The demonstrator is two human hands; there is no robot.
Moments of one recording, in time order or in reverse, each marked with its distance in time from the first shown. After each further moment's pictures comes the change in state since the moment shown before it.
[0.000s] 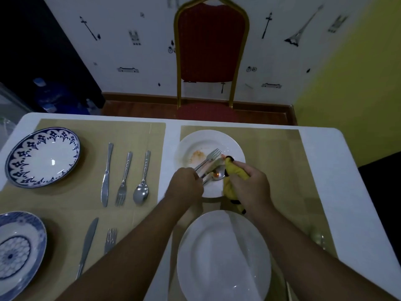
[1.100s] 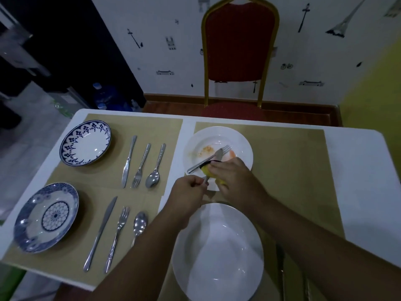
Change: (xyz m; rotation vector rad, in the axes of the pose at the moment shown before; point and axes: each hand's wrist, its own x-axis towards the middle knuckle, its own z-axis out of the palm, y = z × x) left_hand -0.083 0.056 -0.002 -0.612 0.077 -0.389; right_hand 0.021 0.013 -0.016 -0.541 -0.428 -1.078
